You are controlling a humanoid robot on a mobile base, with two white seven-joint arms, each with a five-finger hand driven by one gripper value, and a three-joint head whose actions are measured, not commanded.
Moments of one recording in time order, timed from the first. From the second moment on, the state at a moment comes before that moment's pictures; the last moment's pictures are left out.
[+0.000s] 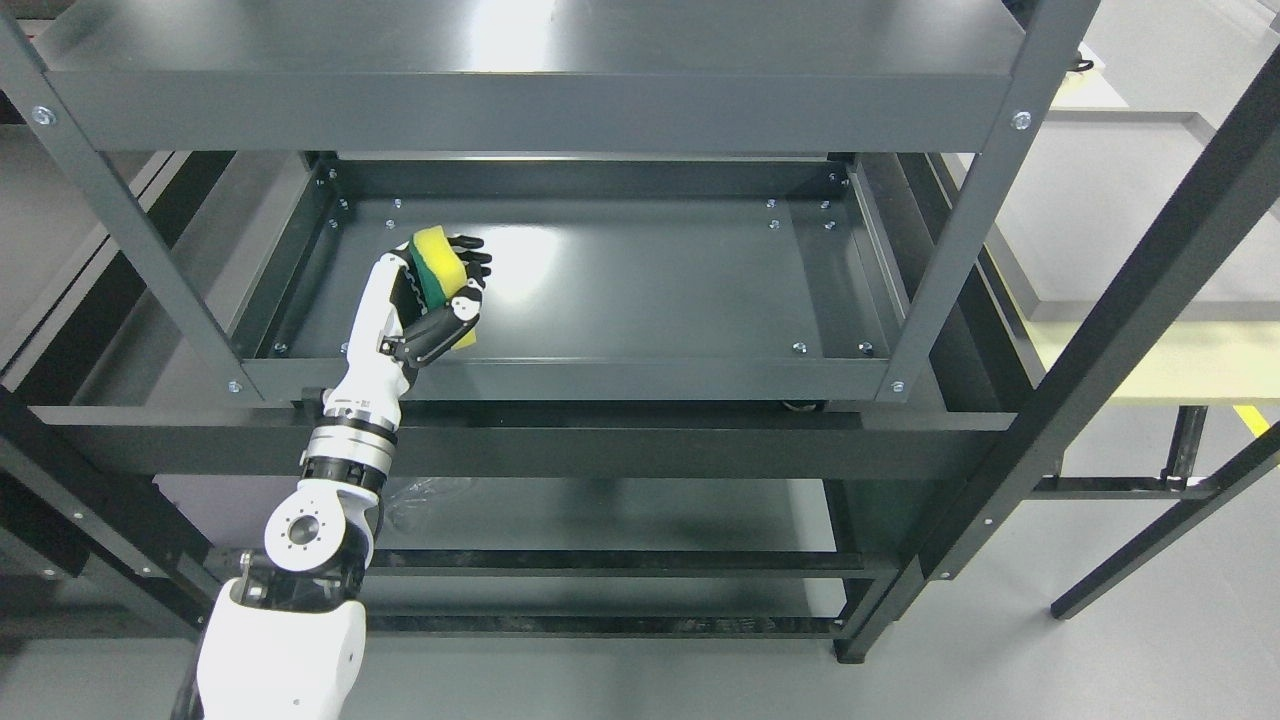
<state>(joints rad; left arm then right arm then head) -0.38 0.04 -0.03 -1.60 0.07 0.04 -0.04 -0.08 0.00 -0.21 0.00 -0.12 0.00 -0.07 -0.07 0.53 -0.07</state>
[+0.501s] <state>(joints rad) -0.32 0.02 0.03 -1.71 0.08 0.05 -0.04 -0.08 0.00 -0.21 0.00 -0.12 0.00 -0.08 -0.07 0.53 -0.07</state>
